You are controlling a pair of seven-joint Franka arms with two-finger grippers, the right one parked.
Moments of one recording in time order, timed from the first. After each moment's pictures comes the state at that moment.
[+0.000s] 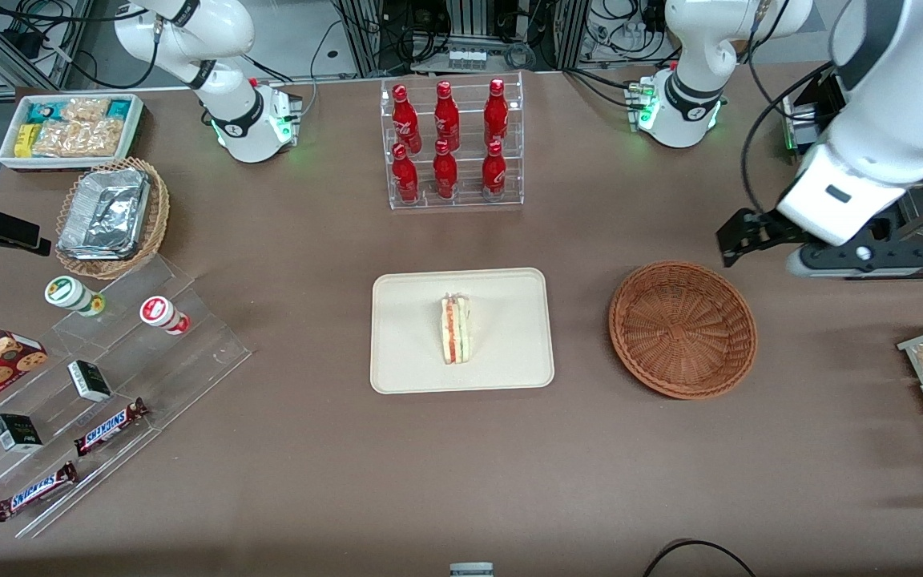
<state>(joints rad) -0.07 0.02 -0.15 -1.60 0.02 1.67 -0.19</state>
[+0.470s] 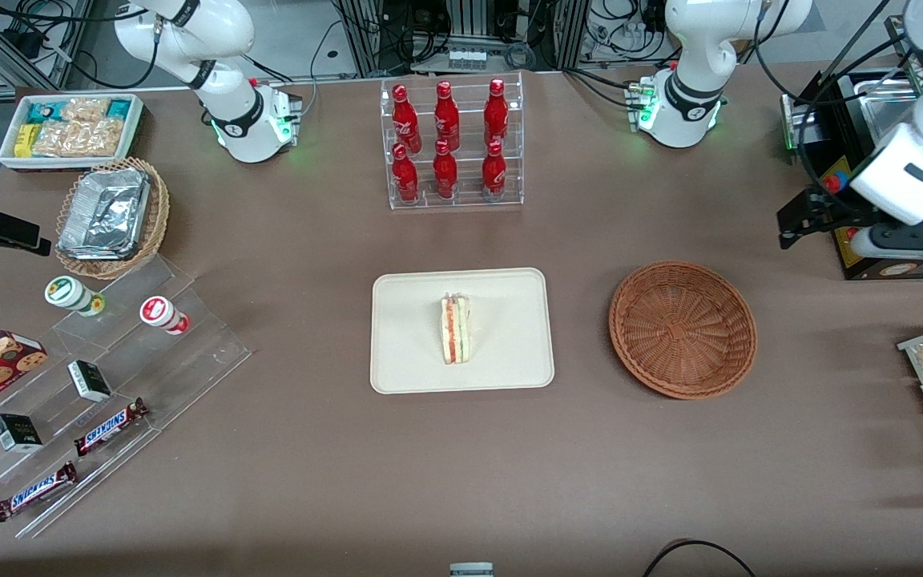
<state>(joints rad) -0.05 -0.03 -0.05 -1.63 0.01 1.64 -0.02</state>
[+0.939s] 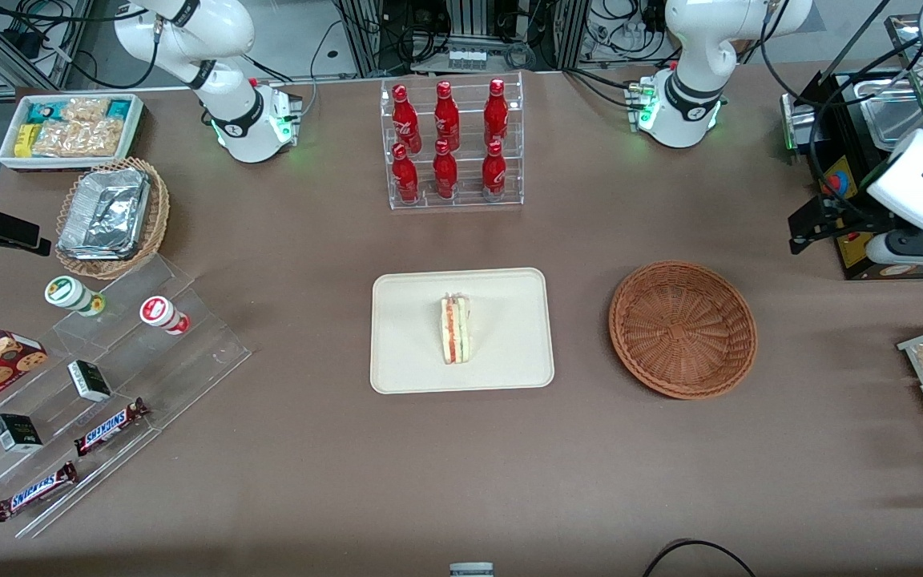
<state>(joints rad) -0.05 -0.01 -0.03 -1.61 0.01 1.64 -0.01</state>
